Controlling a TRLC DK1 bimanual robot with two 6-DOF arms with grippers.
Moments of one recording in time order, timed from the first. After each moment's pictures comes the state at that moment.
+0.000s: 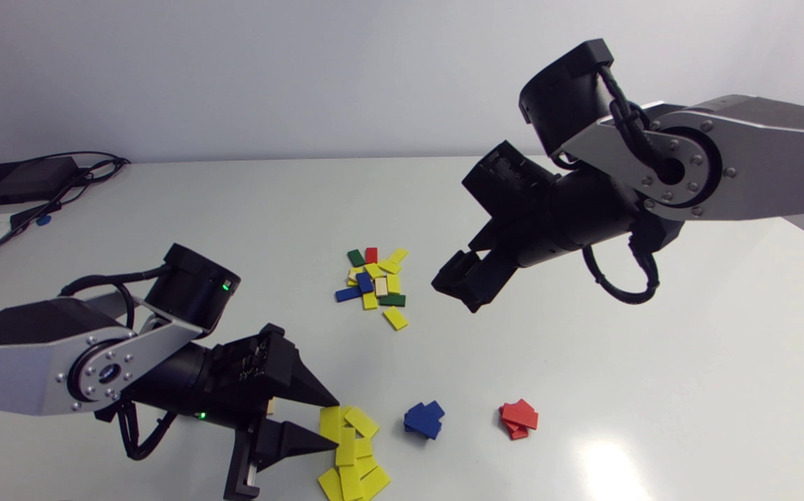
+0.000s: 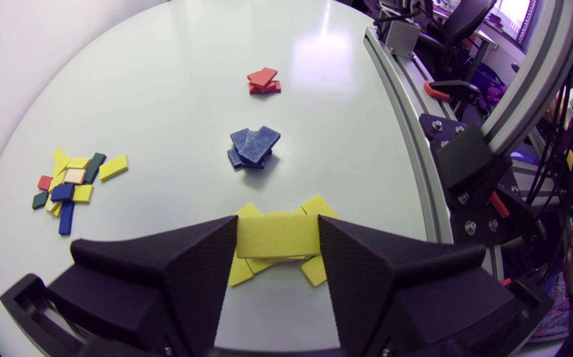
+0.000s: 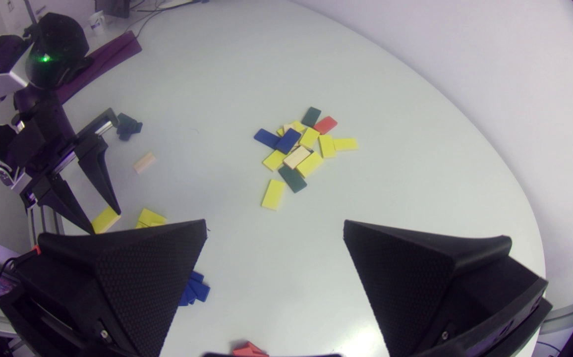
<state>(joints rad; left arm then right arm) -0.46 1.33 0.57 -0.33 0.65 0.89 0.52 1.45 1.14 -0.51 -0.21 -0.31</state>
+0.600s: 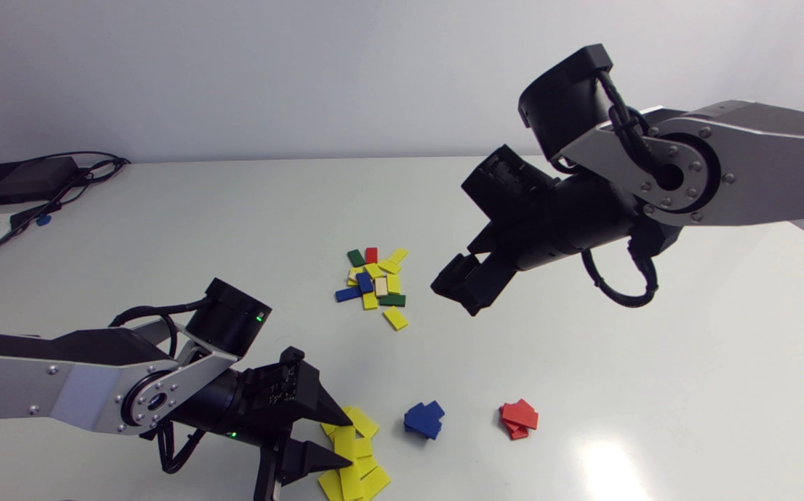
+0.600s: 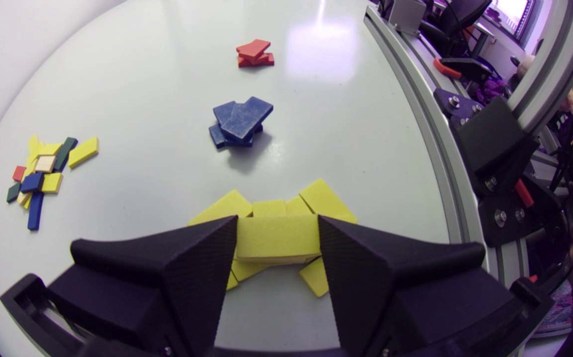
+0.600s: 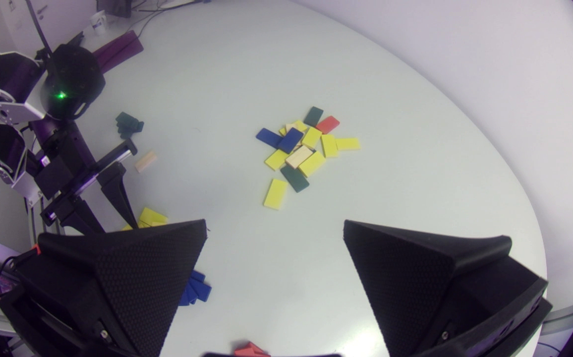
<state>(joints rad) -0.51 1.50 0.52 -0.12 0.62 0.85 0.52 1.45 1.13 -0.49 -0.22 -0.31</state>
